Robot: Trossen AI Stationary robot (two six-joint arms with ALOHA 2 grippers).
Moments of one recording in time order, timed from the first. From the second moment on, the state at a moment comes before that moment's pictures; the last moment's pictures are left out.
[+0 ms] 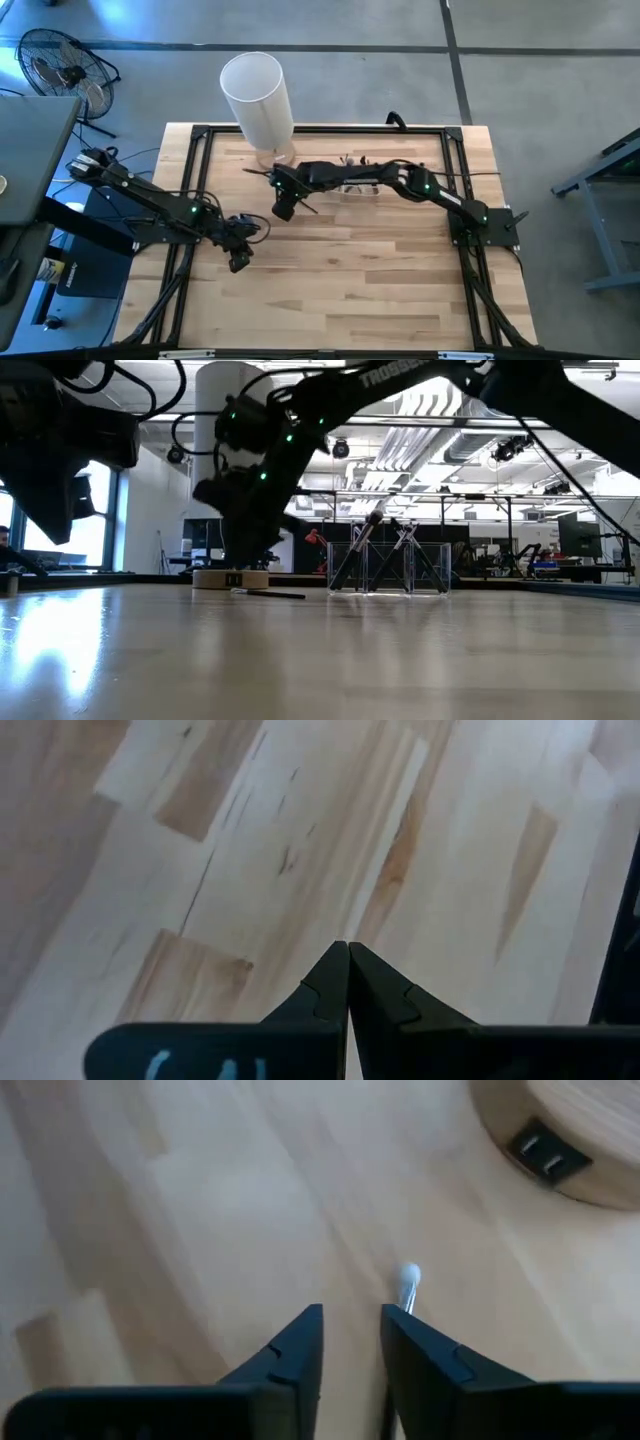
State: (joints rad) left arm -0.39 1.02 0.50 -0.44 0.01 -0.88; right arm -0.14 2.46 2.15 -0.69 0.09 0.33
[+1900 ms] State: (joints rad) left arm -0.39 1.02 0.50 -0.47 -0.02 -0.86; right arm 0.04 2.36 2.13 -0.92 0.29 0.29
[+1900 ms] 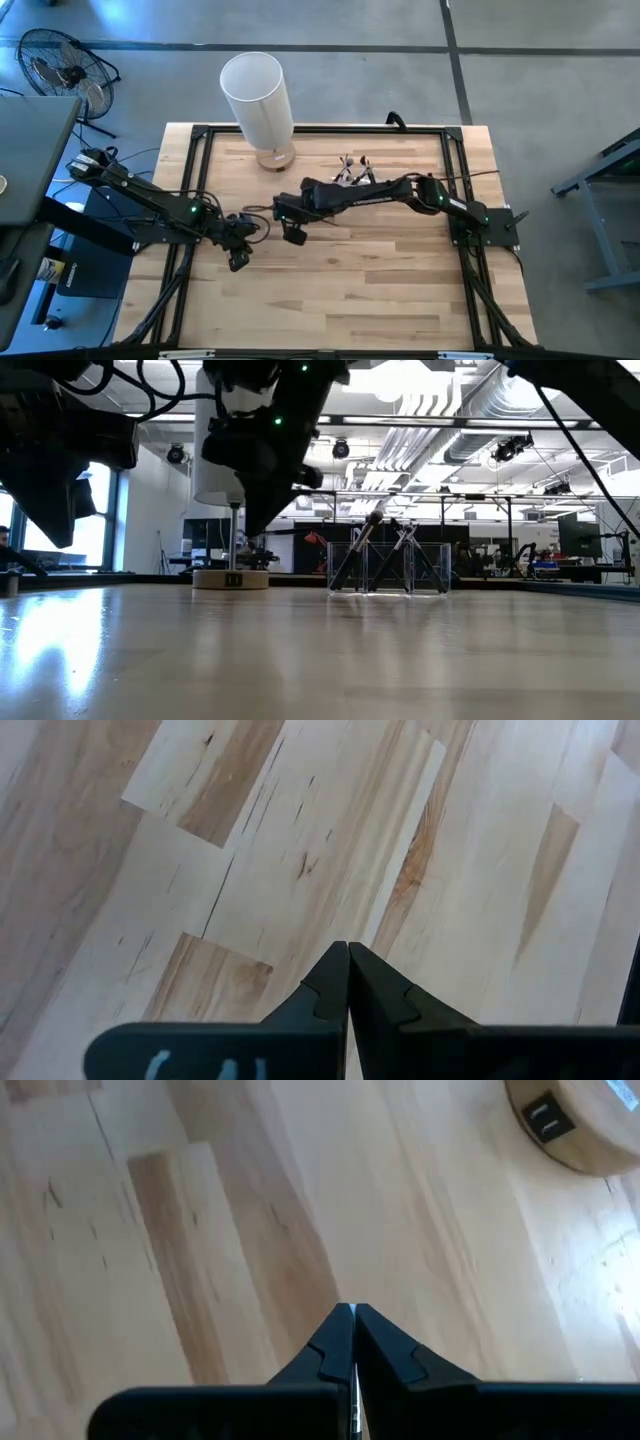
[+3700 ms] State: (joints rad) left arm -0.39 1.02 0.50 0.01 -0.39 -0.90; right arm -0.49 1.46 0.30 1.18 -0.12 0.10
